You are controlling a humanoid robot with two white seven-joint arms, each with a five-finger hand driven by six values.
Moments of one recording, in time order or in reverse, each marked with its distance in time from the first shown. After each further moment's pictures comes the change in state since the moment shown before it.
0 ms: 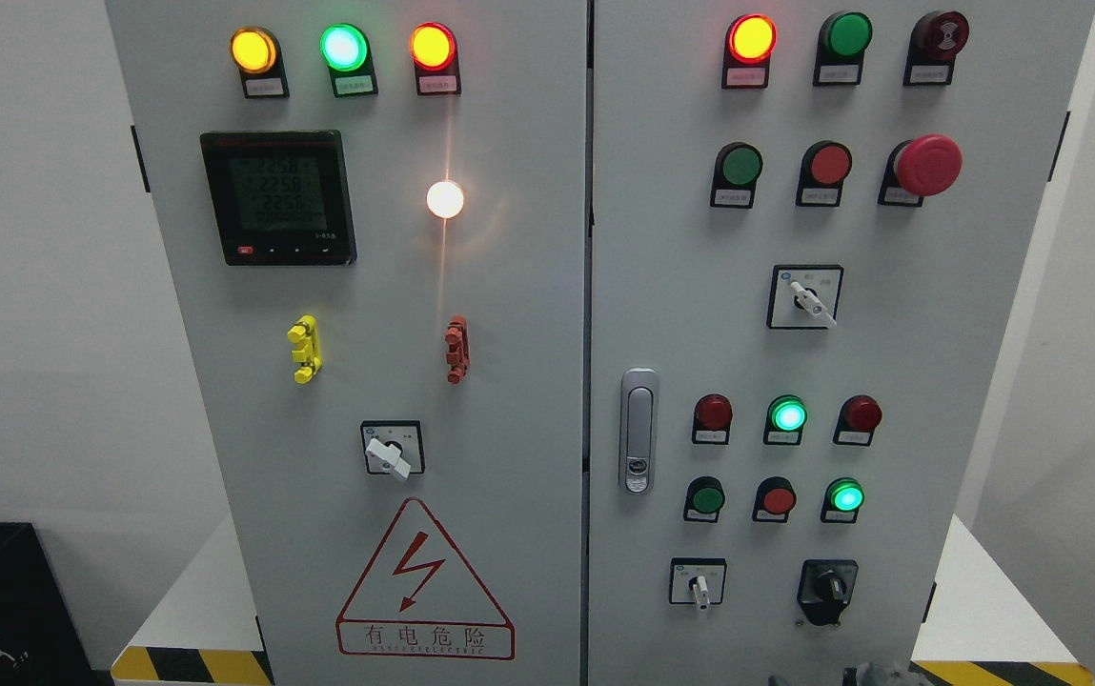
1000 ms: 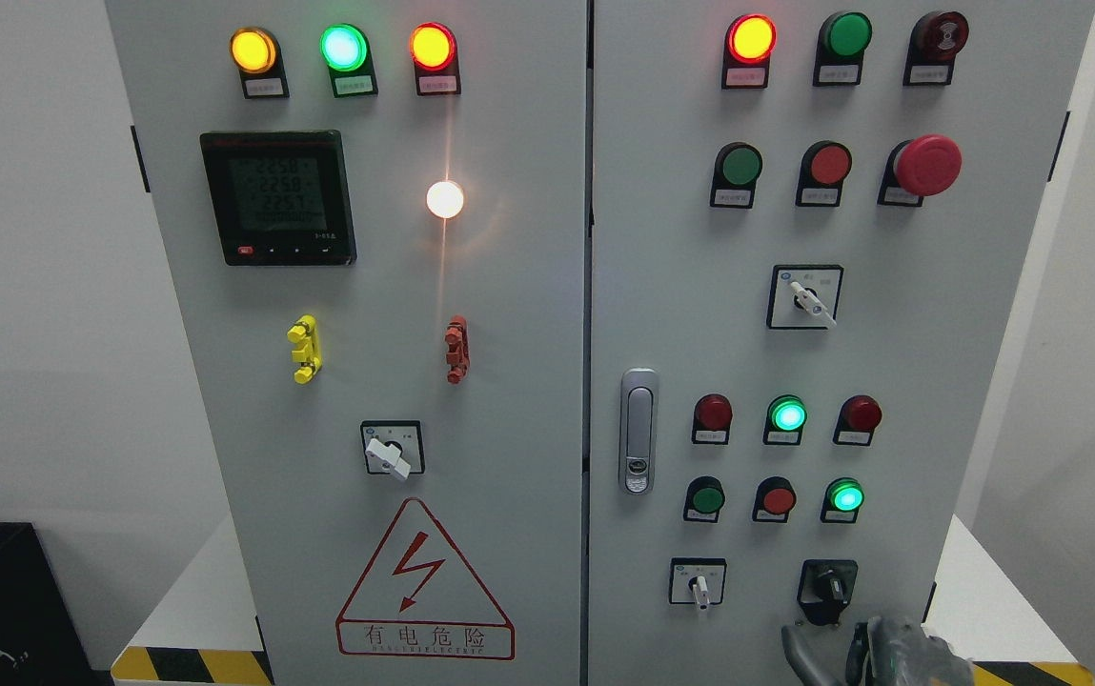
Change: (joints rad) left arm 0.000 0.000 0.000 0.000 0.000 0.000 0.000; right arm -0.104 -0.006 -0.049 0.063 0.007 0.012 0.025
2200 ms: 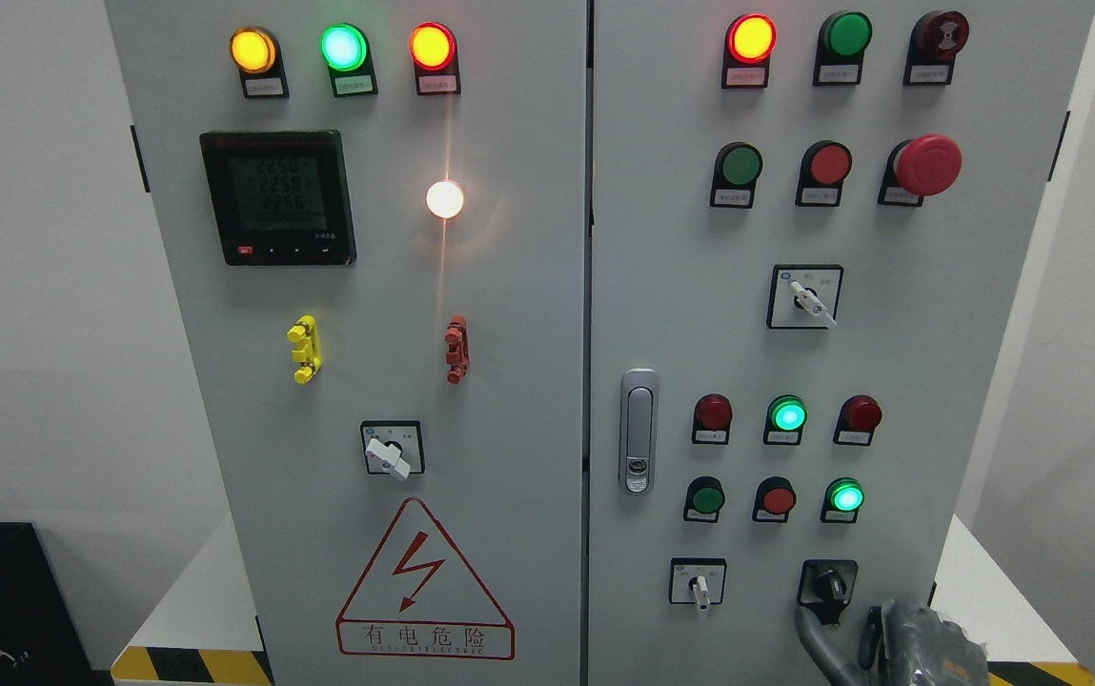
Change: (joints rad) left arm 0.000 0.000 0.000 0.000 0.000 0.000 0.000; right arm -0.035 -0.006 -0.027 0.009 0.000 0.008 0.017
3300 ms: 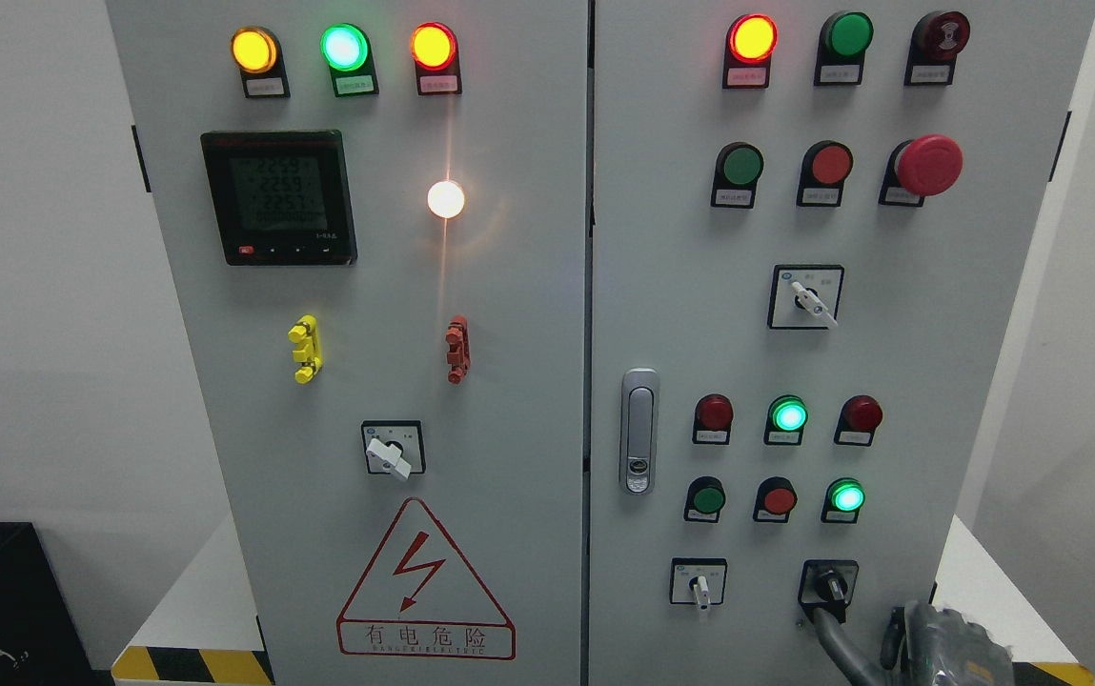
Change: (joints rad) left arm 0.000 0.000 0.000 0.000 0.000 0.000 0.000; right arm -0.002 -0.013 -0.036 0.006 0.001 -0.005 -0.002
